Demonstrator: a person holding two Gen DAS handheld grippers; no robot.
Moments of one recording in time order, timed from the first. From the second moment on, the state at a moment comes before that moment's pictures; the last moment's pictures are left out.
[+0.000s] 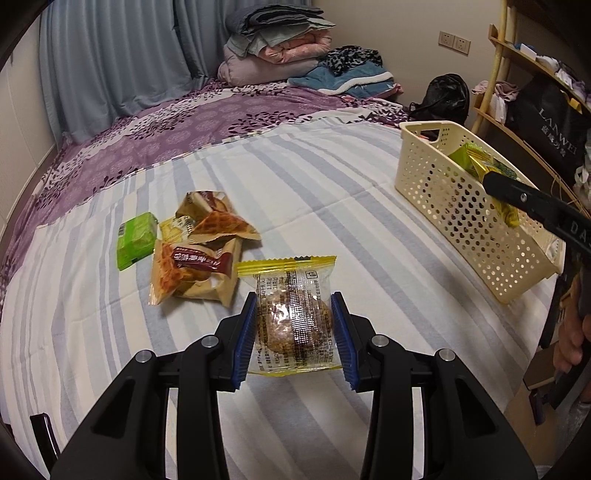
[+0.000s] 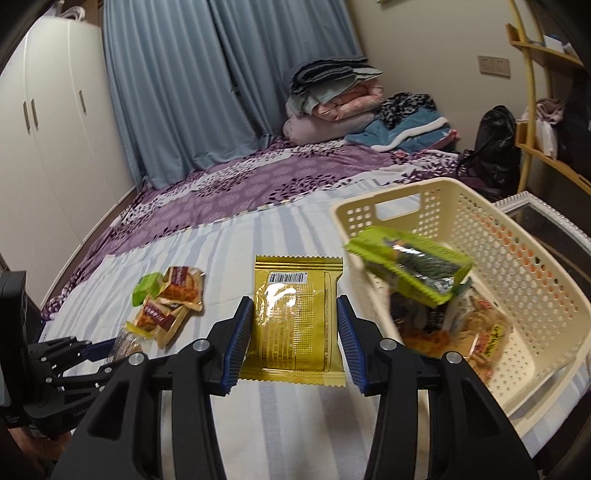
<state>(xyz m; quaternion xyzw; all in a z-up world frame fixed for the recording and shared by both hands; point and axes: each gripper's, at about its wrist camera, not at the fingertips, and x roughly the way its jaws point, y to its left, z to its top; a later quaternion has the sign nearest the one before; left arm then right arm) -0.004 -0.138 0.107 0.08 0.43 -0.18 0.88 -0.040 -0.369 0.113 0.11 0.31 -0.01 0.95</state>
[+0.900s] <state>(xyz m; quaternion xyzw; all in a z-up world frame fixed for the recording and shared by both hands) -0.007 -0.168 0.119 0.10 0.42 -0.22 0.88 -0.066 -0.480 0.101 0.19 0.30 -0.14 0.93</state>
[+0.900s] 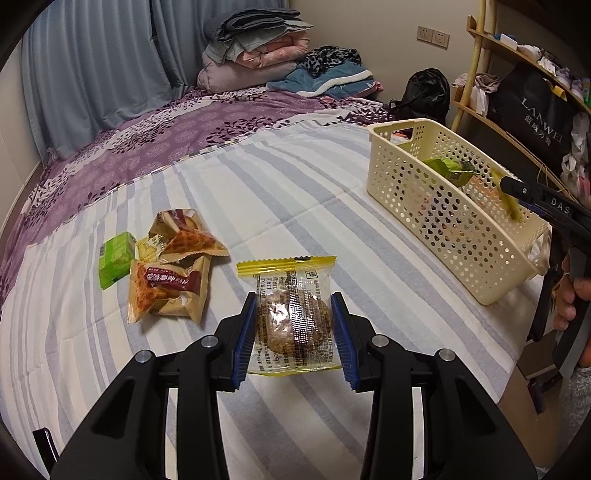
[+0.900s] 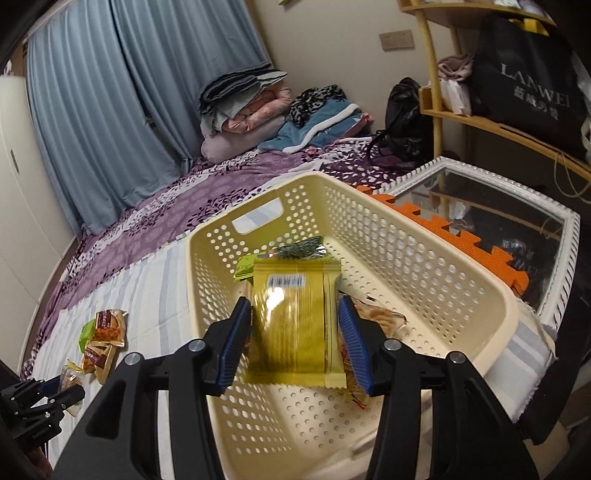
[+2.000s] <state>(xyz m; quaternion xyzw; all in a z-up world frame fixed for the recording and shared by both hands) 0.023 -0.213 0.076 0.11 0.48 -0.22 0.84 -0.099 -0.508 0.098 0.21 0.26 -0.17 0.93</state>
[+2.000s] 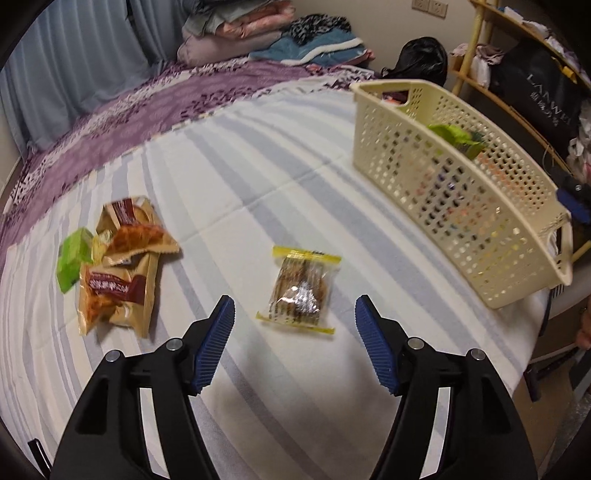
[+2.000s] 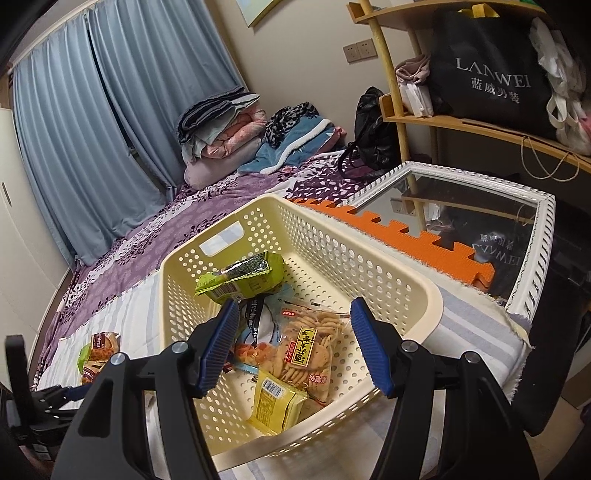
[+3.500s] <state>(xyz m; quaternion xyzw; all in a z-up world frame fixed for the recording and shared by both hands) 0.001 -0.370 0.158 0.07 0.40 -0.42 0.81 -0.117 -0.519 0.111 0.20 0.24 -0.20 0.93</state>
